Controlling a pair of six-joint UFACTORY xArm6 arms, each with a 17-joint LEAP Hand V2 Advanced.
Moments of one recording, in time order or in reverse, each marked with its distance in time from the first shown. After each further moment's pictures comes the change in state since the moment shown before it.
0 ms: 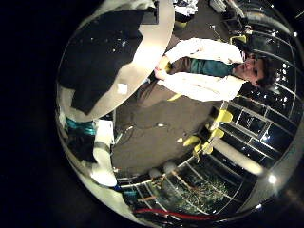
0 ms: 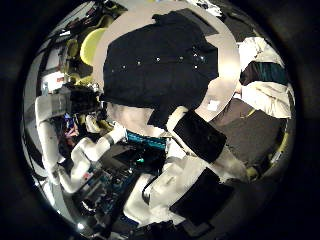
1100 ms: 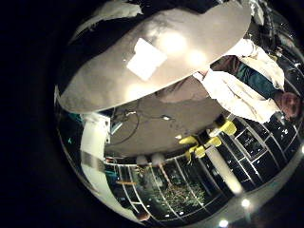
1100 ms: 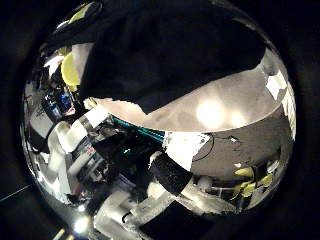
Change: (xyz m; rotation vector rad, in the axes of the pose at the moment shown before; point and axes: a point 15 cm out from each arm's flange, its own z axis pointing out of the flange) left arm -0.011 -0.059 -0.078 0.025 0.016 -0.019; right arm -0.083 -0.026 0.209 -0.156 -0.039 -0.170
